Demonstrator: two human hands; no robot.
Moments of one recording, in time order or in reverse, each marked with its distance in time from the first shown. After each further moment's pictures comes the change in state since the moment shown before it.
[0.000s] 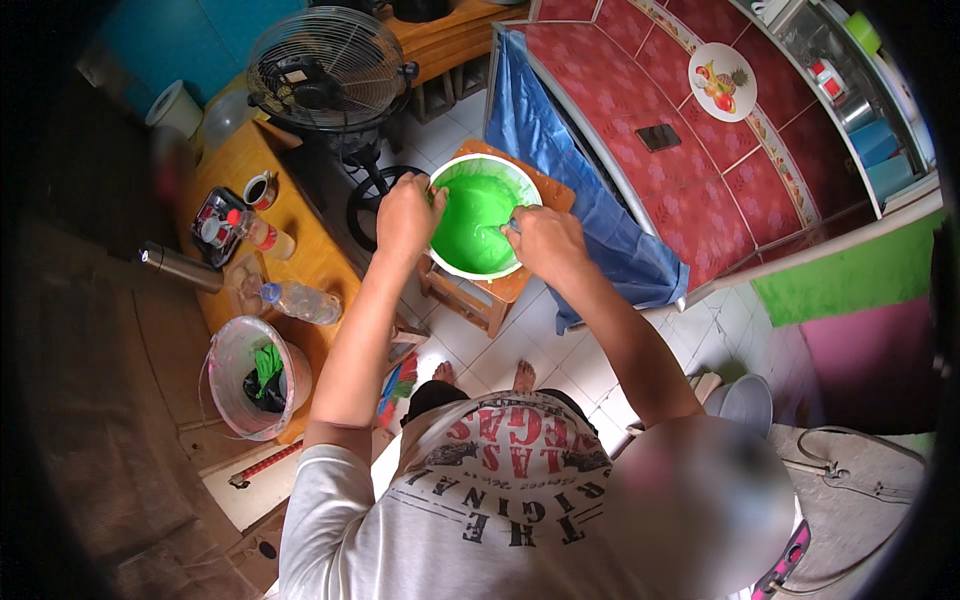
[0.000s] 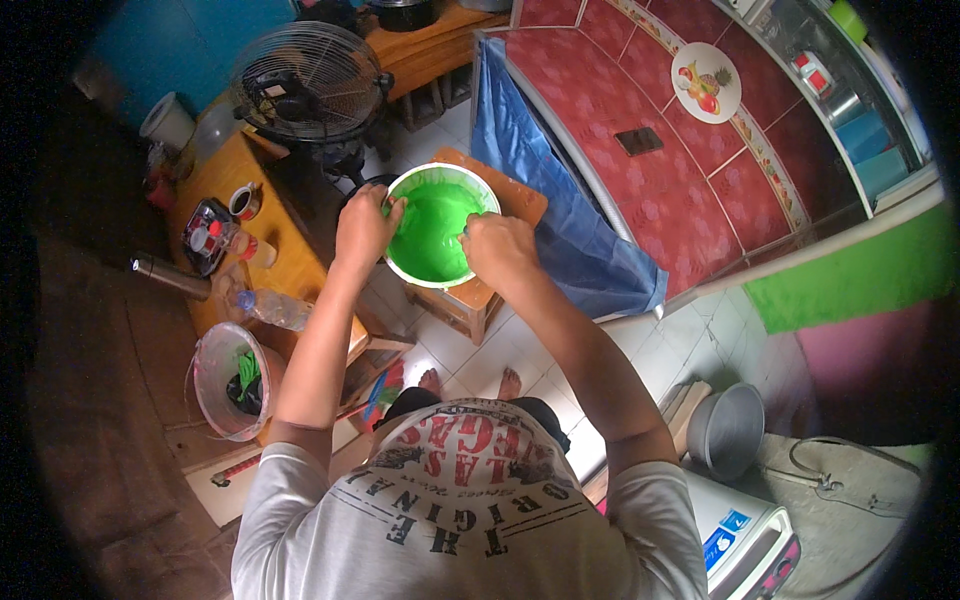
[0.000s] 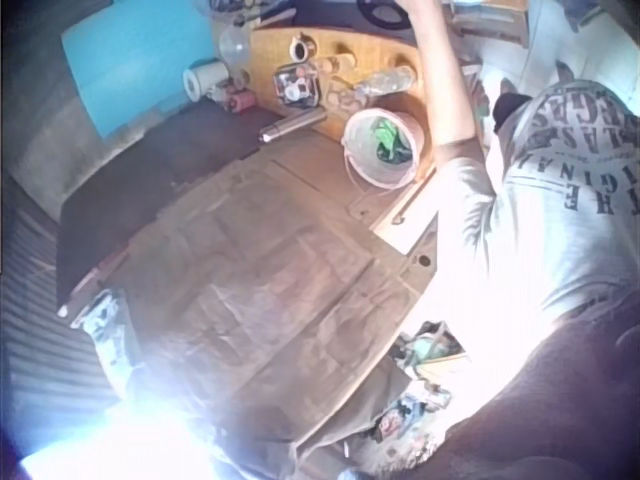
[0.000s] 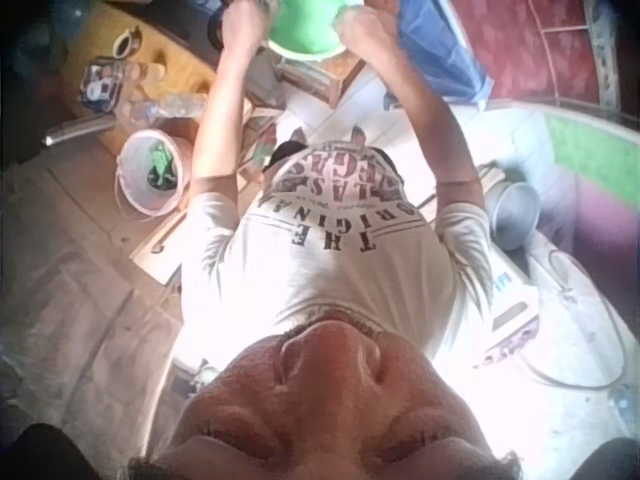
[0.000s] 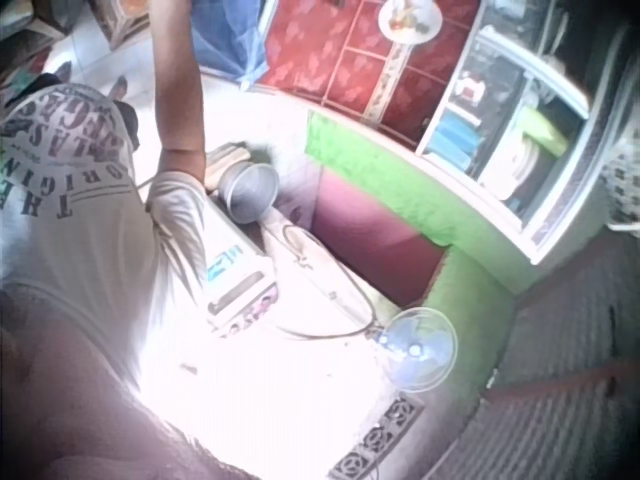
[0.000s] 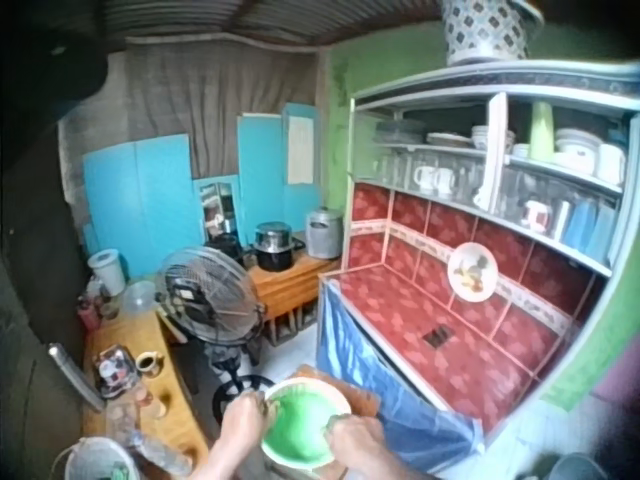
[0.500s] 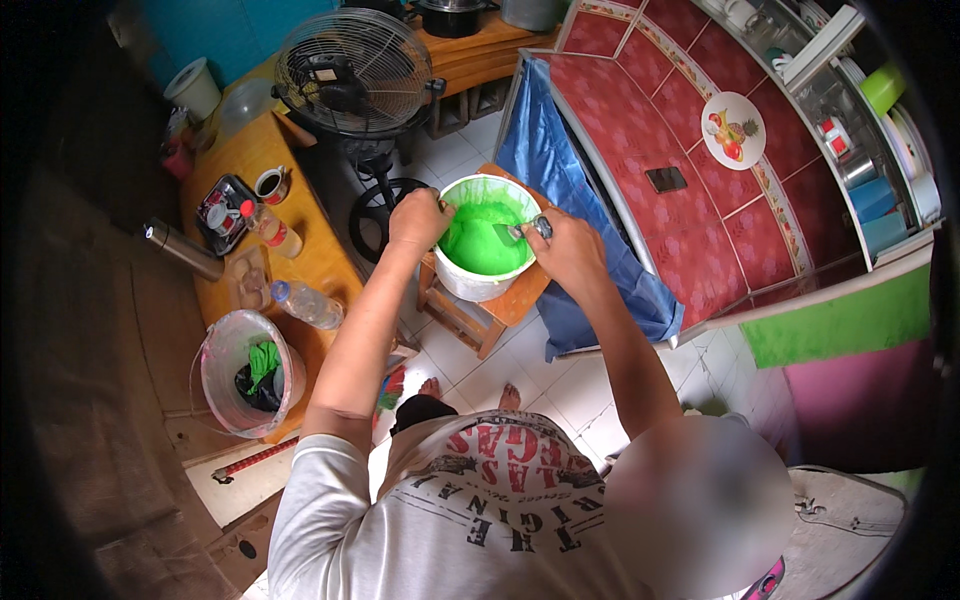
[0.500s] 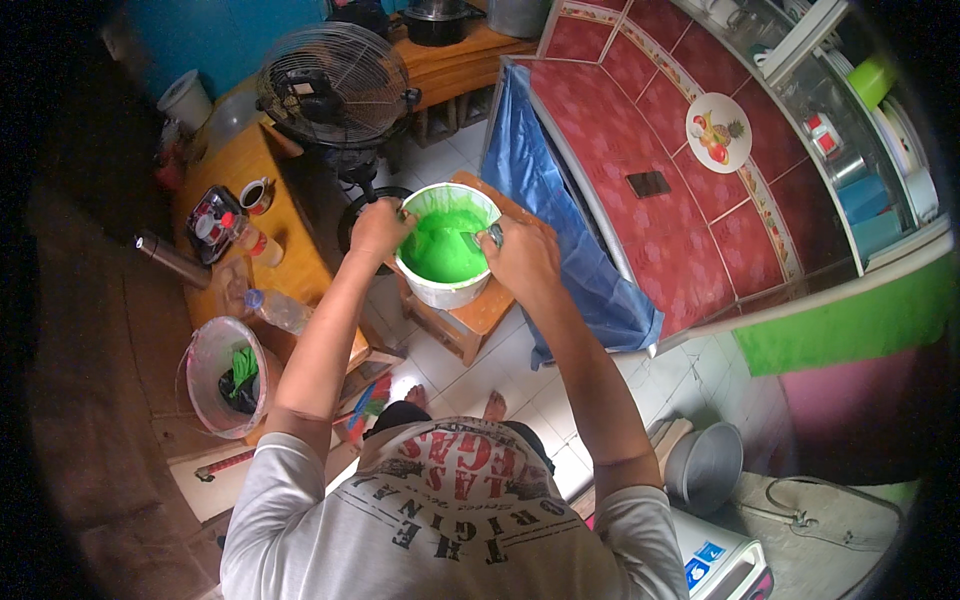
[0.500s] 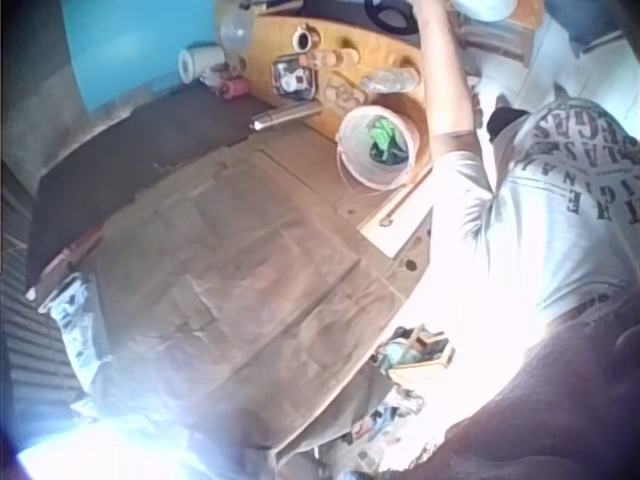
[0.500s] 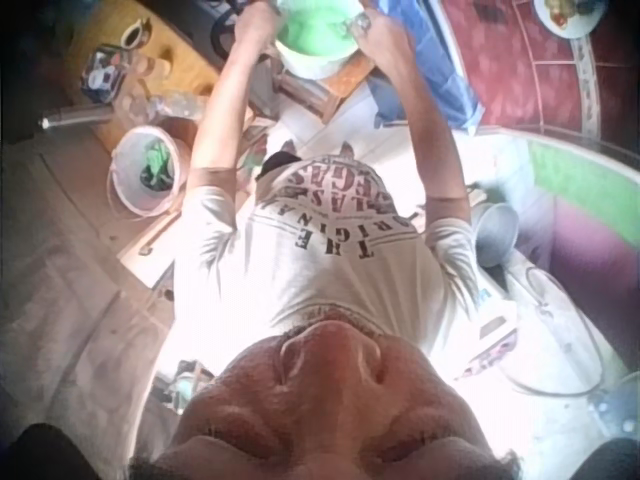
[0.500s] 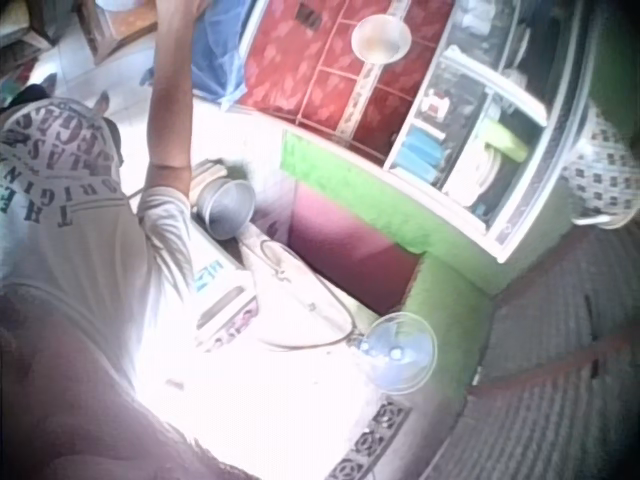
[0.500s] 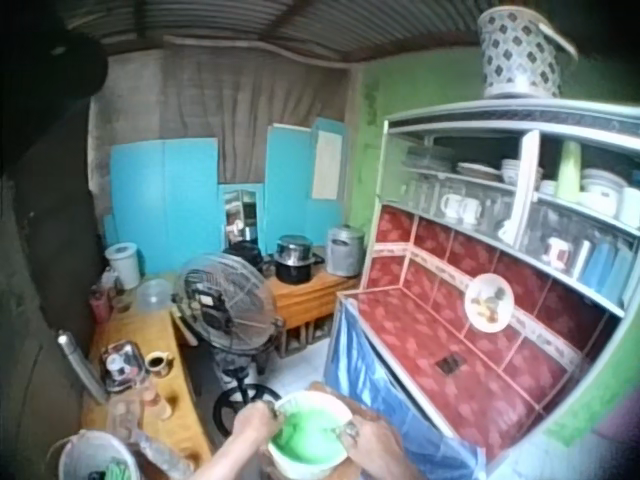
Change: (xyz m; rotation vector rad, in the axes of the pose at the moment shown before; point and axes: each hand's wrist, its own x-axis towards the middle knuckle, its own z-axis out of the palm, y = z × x) left_hand 0.027 -0.024 0.004 0.017 -0.251 -0.330; right_hand 0.023 -0.001 -0.026 0.179 0.088 0.131
